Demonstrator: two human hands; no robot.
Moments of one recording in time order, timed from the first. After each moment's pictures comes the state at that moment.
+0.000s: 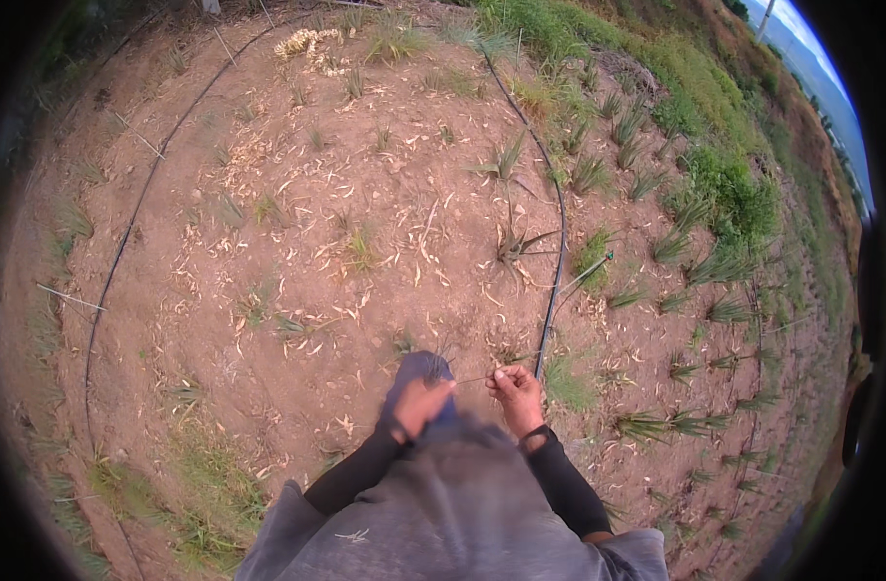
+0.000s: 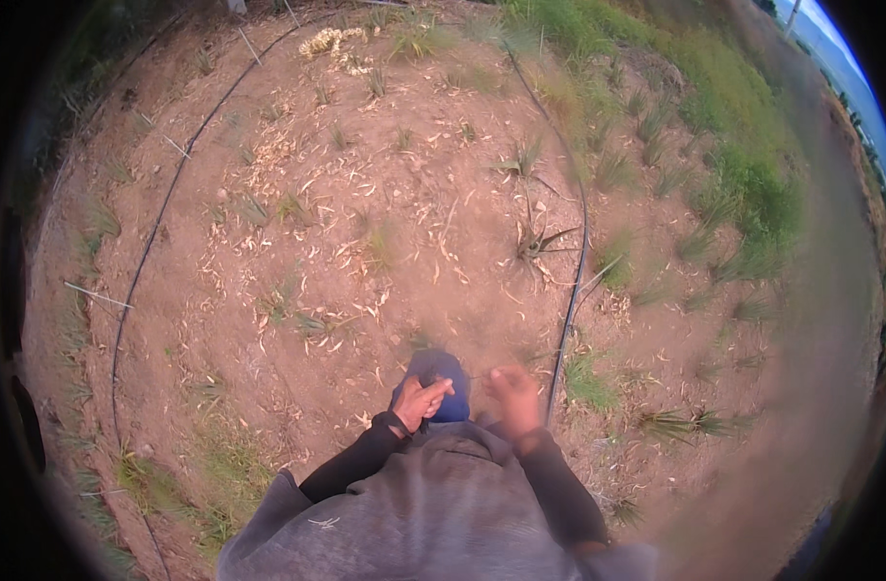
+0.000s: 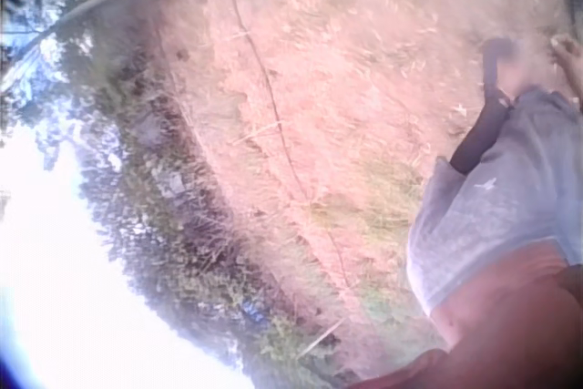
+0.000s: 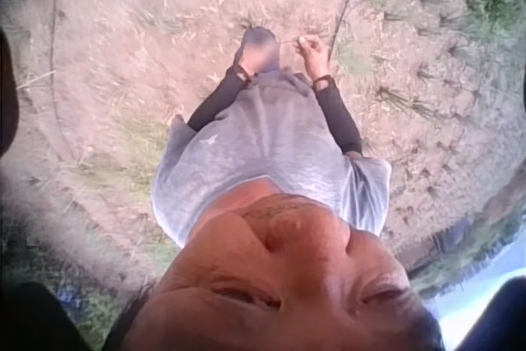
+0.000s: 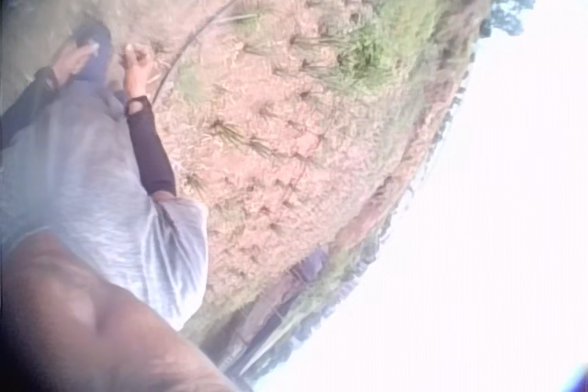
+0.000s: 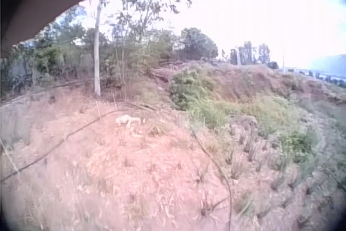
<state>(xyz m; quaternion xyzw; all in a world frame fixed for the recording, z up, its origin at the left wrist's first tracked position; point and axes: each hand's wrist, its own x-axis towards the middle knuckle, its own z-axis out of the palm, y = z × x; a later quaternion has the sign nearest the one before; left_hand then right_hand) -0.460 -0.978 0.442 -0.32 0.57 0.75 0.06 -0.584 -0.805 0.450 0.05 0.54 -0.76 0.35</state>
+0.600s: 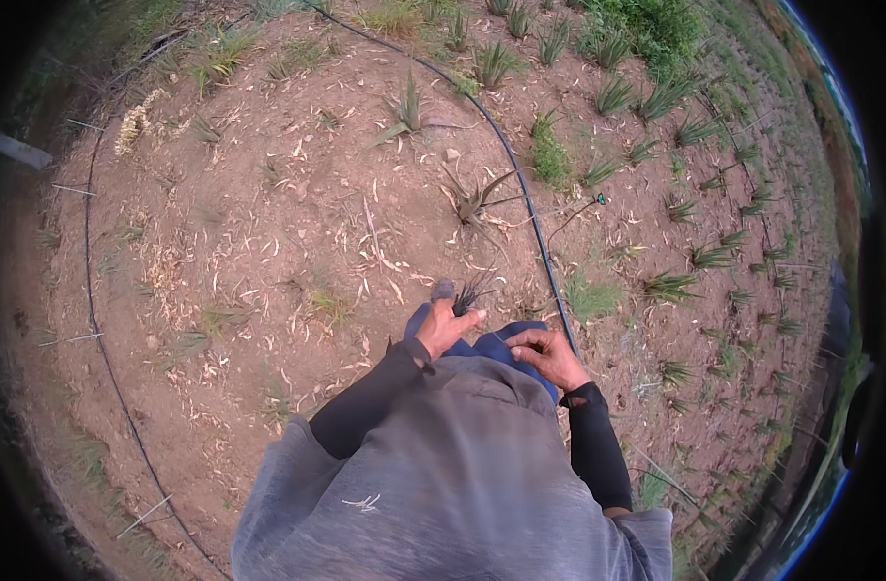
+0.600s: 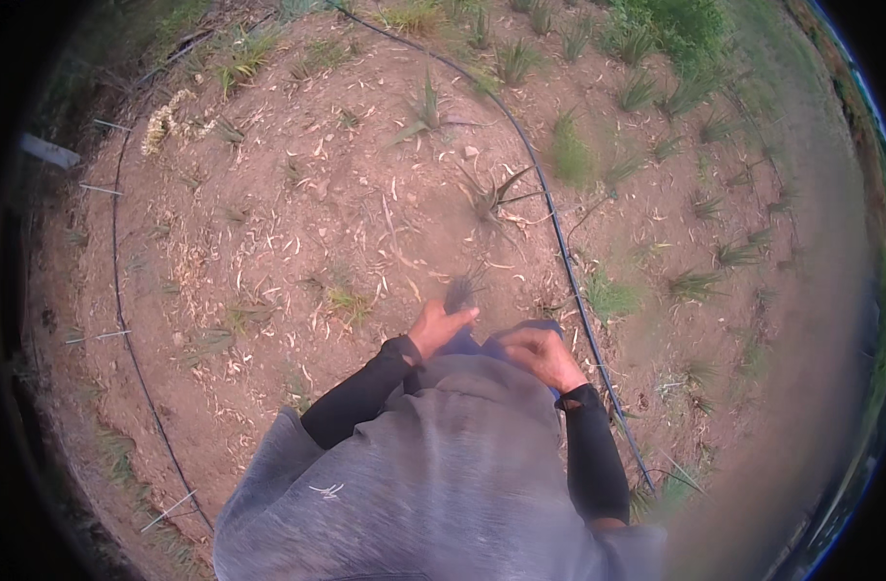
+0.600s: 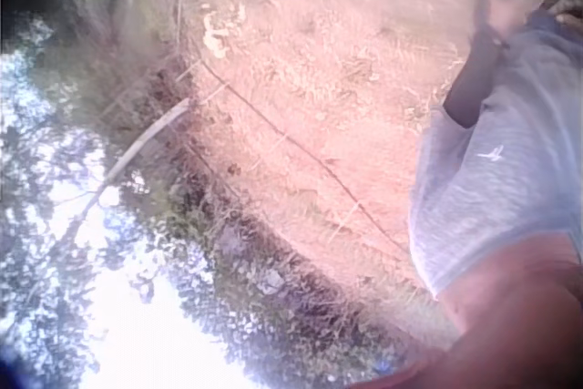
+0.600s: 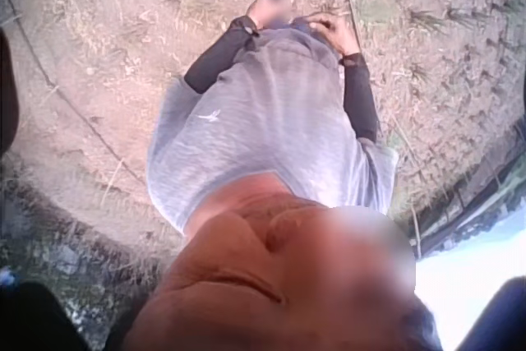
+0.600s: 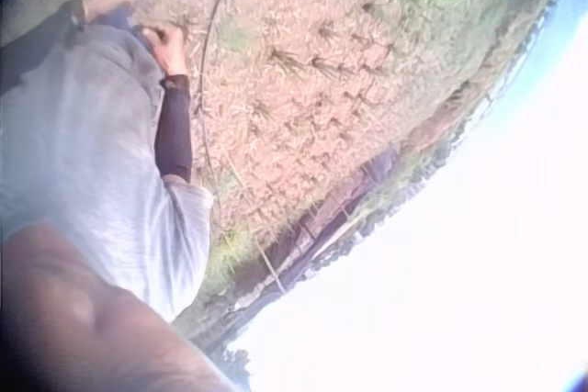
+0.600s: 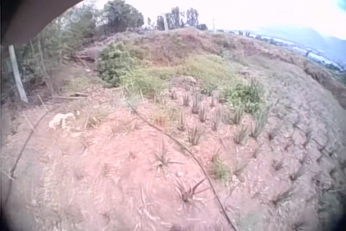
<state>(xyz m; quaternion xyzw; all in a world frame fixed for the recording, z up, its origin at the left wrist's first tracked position) -0.868 -1.177 0.412 -0.12 0.70 0.65 0.25 -0.837 -0.939 0.433 0.00 0.68 -0.64 0.35</state>
